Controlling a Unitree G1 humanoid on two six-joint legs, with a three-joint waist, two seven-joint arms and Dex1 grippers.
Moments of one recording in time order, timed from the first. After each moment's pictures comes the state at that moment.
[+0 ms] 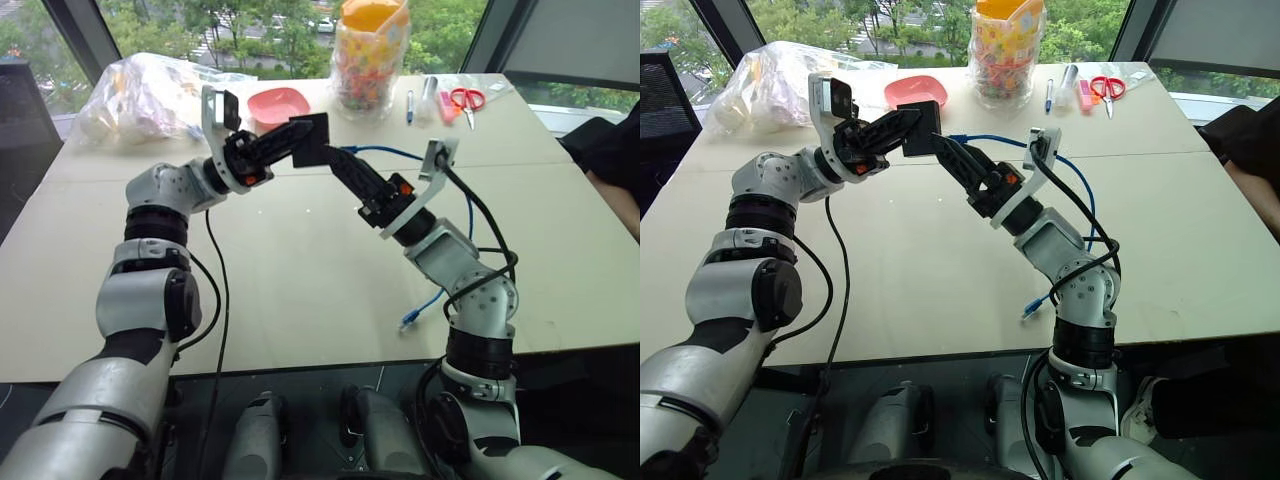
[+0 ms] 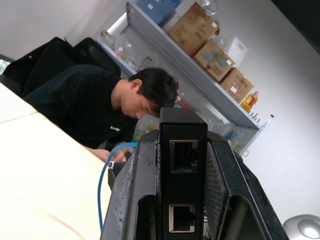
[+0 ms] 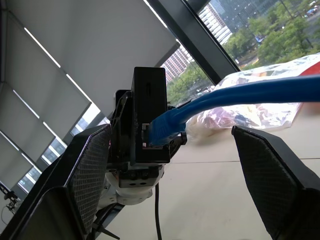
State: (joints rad) left arm -1.19 0.35 0.29 0.94 -0.58 0.88 -1.46; right arm -0.56 -0.01 -0.22 -0.22 0.96 0.80 0.31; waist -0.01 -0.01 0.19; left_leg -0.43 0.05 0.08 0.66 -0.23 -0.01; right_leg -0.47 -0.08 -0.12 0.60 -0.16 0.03
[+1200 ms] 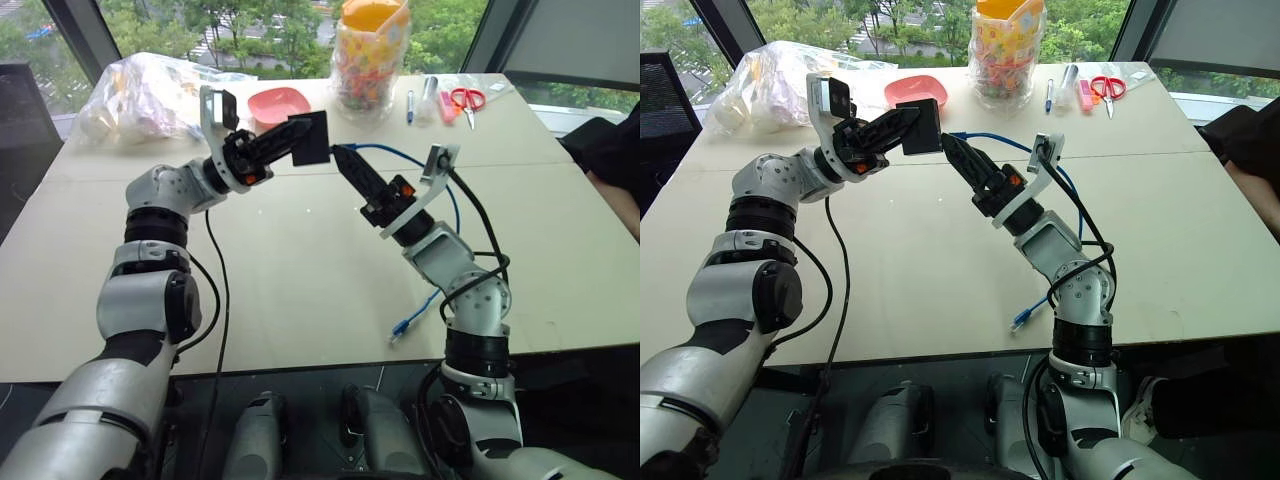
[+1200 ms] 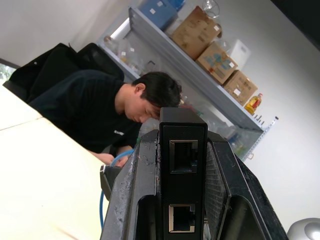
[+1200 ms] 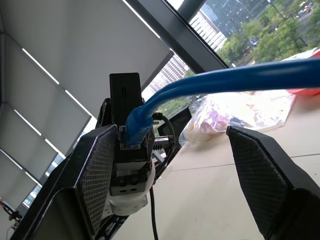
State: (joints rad) left arm -1.18 0.35 0.29 0.93 -0.60 0.86 -1.43; right arm -0.55 -0.02 -0.21 -0.16 1.01 0.72 0.30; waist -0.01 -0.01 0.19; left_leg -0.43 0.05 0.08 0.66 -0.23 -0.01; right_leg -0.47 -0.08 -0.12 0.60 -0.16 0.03
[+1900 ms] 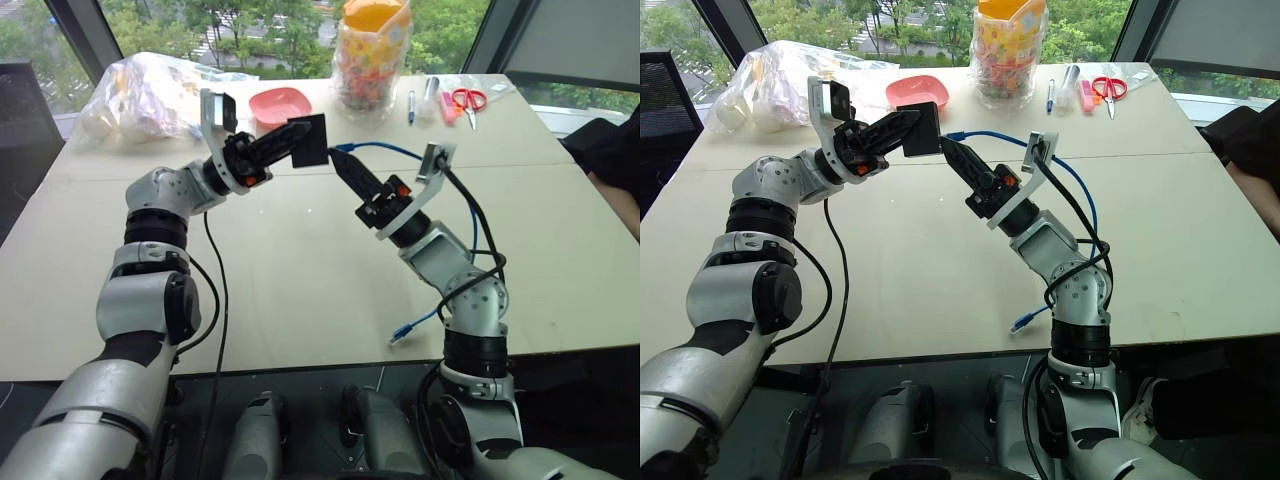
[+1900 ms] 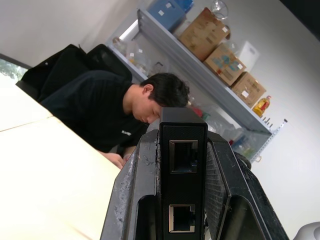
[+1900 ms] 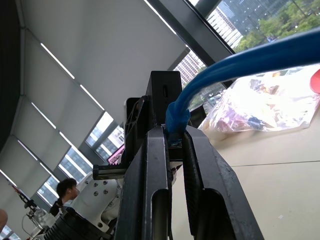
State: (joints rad) left arm -1.18 0.35 0.29 0.94 -0.60 0.85 -1.41; right arm -0.55 -0.03 -0.18 -0.16 1.02 0.71 0.34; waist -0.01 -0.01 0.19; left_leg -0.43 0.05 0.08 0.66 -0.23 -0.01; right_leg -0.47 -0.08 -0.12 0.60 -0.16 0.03
